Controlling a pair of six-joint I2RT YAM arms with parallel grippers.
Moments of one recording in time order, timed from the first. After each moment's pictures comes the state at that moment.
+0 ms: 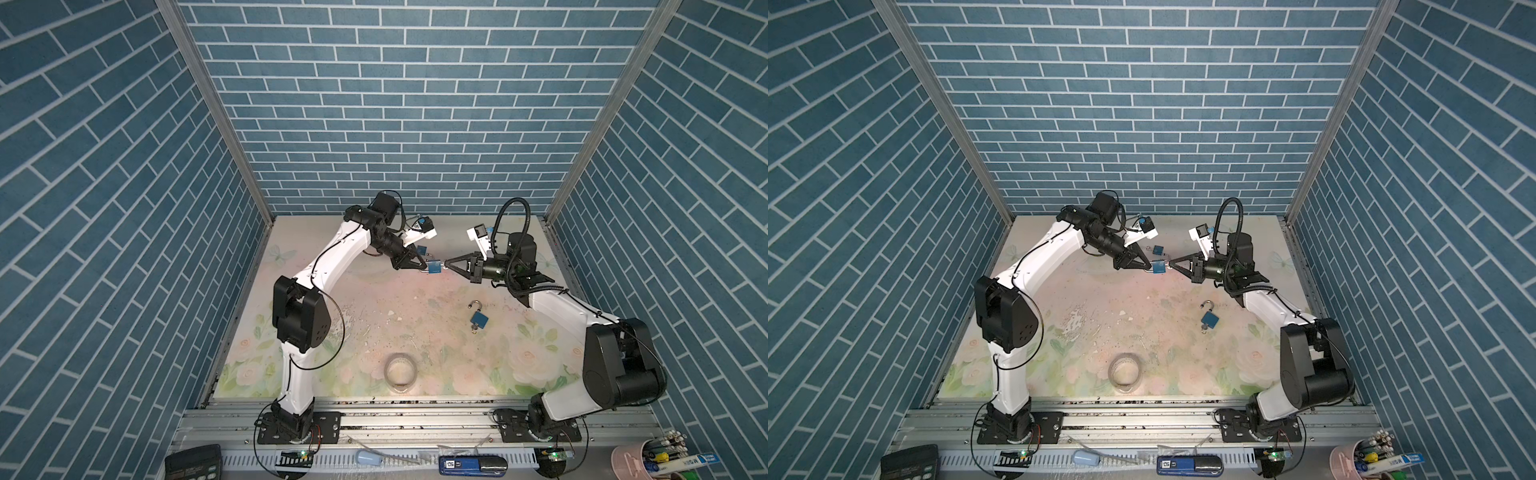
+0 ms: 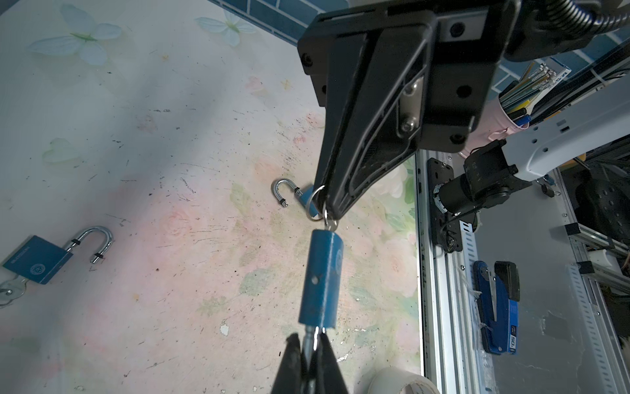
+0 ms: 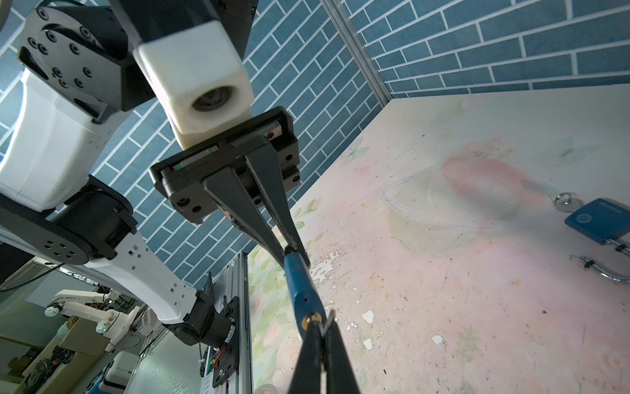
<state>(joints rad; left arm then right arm) -0.47 2.03 2.03 -1.17 0.81 0.58 0.25 1.50 0.92 0.26 -1.09 0.36</state>
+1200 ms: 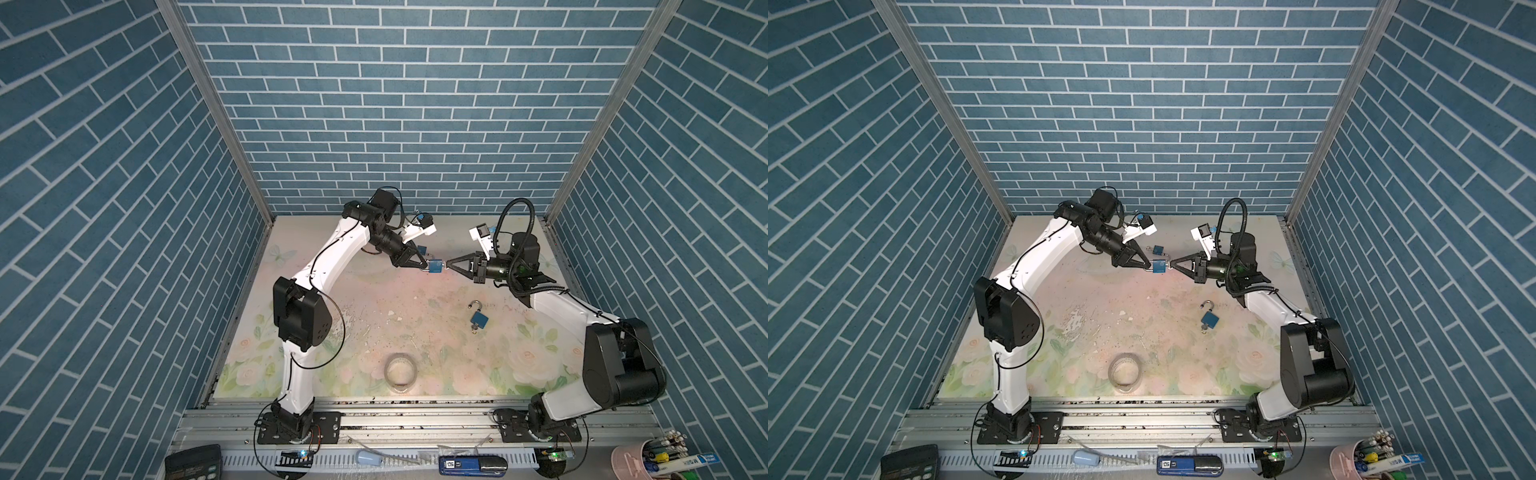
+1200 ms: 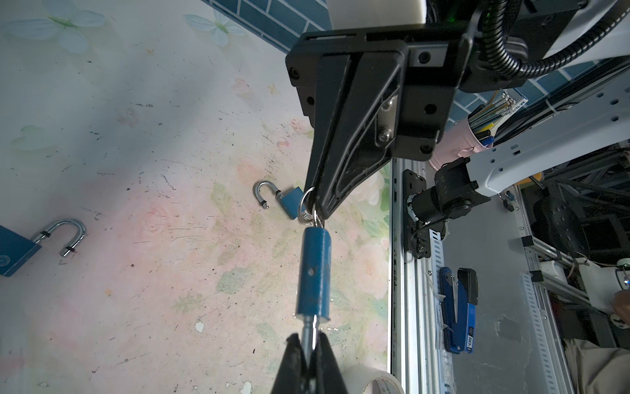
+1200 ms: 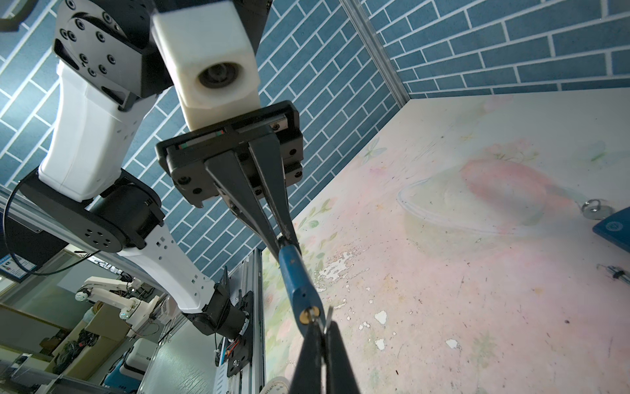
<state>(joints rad) -0.47 2.05 2.12 -1.28 0.87 0.54 0.24 1.51 0.91 0.31 -1.17 0.40</state>
